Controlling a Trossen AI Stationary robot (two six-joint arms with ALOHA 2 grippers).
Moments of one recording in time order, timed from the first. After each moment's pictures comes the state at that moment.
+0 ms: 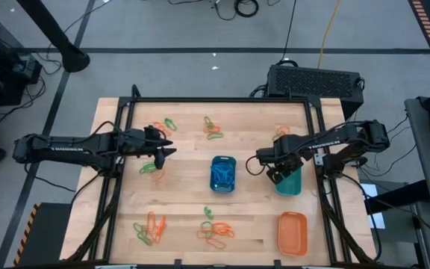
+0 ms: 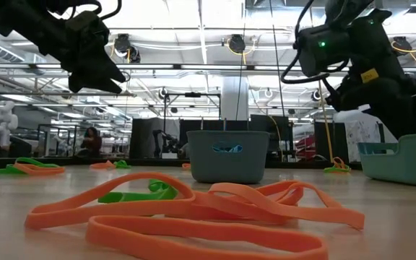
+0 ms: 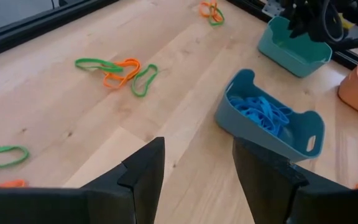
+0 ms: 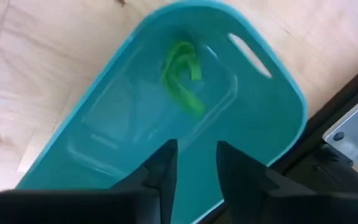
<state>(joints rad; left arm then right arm) 0.10 0.75 0.48 -0.27 -0.16 -0.44 -0.02 1.49 0.90 -1.25 -0.08 0.98</state>
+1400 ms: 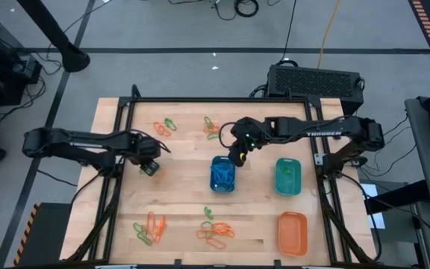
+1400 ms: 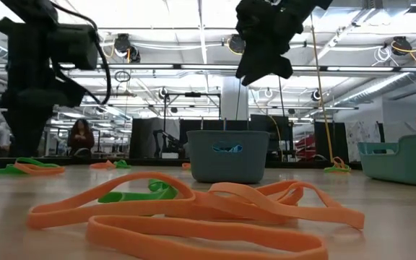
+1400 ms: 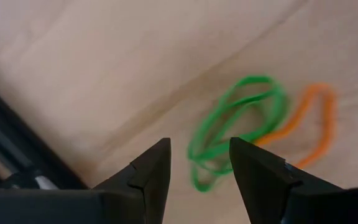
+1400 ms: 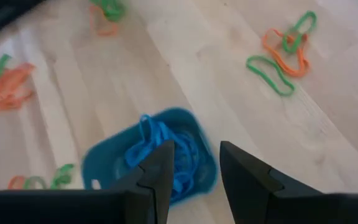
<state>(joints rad) 0.14 1.06 0.56 -1.01 -0.09 -0.75 -0.10 1.54 1.25 -0.60 0.03 0.48</state>
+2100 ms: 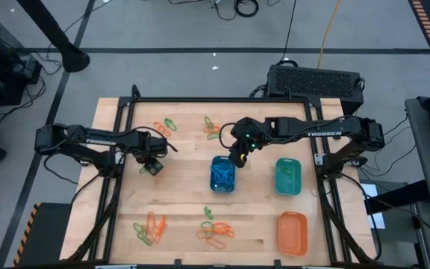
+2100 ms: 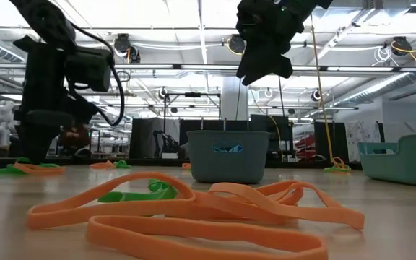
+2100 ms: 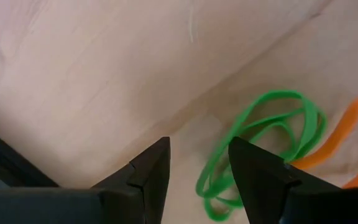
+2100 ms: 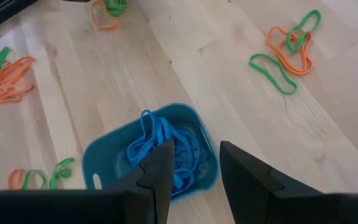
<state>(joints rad) 0.23 1.26 0.56 -0.90 -0.07 -0.59 -0.11 1.53 1.25 -0.60 0.02 0.46</state>
